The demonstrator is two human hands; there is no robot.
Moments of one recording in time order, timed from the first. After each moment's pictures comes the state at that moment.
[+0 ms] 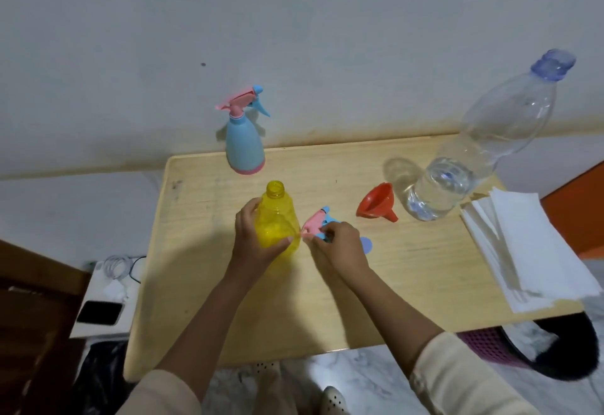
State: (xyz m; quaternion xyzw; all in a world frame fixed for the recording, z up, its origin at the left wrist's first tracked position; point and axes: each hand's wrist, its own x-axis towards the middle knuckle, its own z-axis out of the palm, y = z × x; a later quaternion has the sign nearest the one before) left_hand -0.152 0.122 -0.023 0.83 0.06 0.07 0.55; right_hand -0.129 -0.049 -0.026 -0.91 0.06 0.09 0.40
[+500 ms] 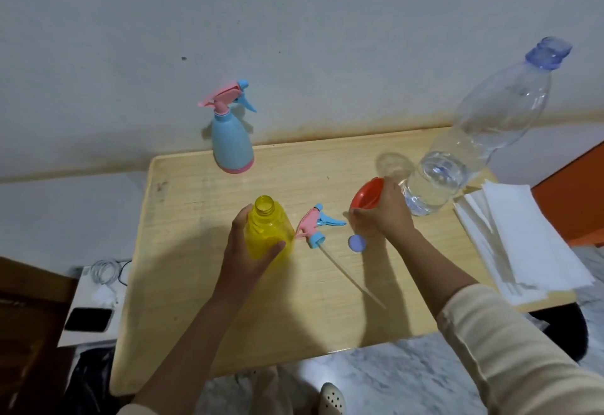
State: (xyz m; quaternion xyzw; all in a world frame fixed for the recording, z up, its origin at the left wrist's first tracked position) left_hand -0.165 0.124 -0.036 0.82 0.03 0.07 0.56; right_hand -0.070 -0.133 -0.012 -0.93 0.13 0.05 0.34
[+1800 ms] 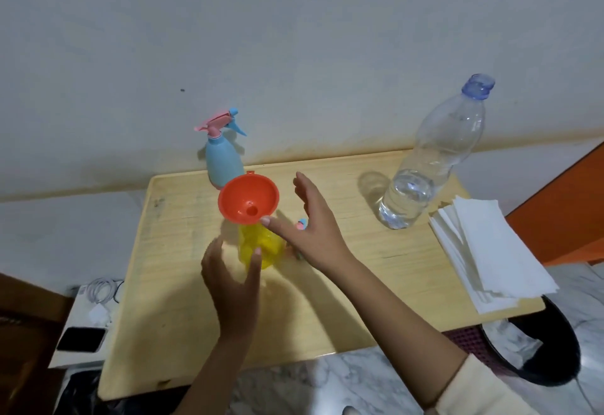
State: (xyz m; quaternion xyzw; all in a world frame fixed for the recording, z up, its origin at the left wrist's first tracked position) left_hand -0.205 0.070 -0.004 0.81 0.20 0.25 0.50; right_hand -0.147 -0.056 0.088 -0.81 -0.08 0.05 0.58
